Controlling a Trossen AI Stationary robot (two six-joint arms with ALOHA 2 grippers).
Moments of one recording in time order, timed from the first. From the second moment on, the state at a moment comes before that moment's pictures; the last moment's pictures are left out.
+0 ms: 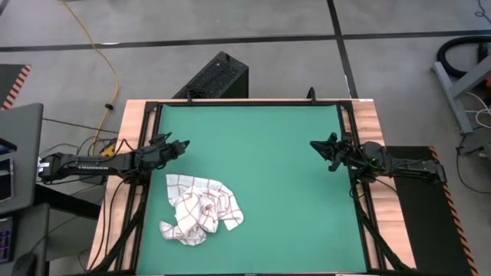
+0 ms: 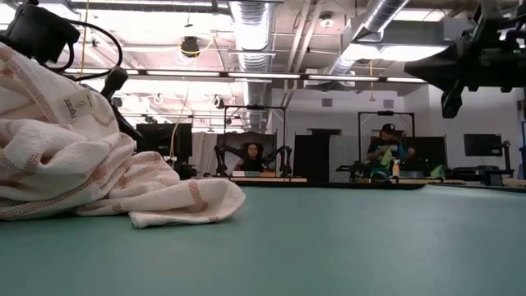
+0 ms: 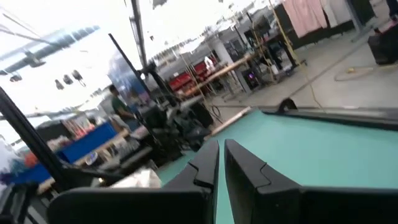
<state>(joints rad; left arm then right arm) 0.13 0.41 0.02 0.09 -0.60 -1.25 -0.11 0.02 0.01 0.20 0.21 0.52</state>
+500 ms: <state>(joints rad) 0.11 0.41 0.23 0.65 -0.13 -0.91 -0.05 0.11 0.14 0.35 0.11 0.52</state>
